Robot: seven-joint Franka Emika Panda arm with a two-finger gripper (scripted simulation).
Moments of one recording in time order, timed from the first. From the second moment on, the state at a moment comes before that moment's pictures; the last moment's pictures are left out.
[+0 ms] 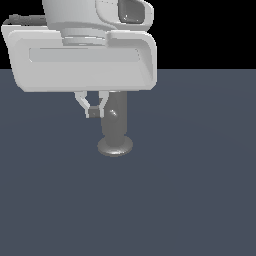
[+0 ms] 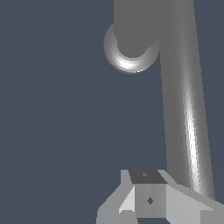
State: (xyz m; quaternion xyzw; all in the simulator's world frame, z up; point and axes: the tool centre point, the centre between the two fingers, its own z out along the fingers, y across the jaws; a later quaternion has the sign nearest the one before) arm -0.188 0.058 0.225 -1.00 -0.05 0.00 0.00
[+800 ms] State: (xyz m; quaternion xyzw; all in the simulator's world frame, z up) arm -0.157 -0.021 0.239 -1.00 -0.05 -0.02 0.00
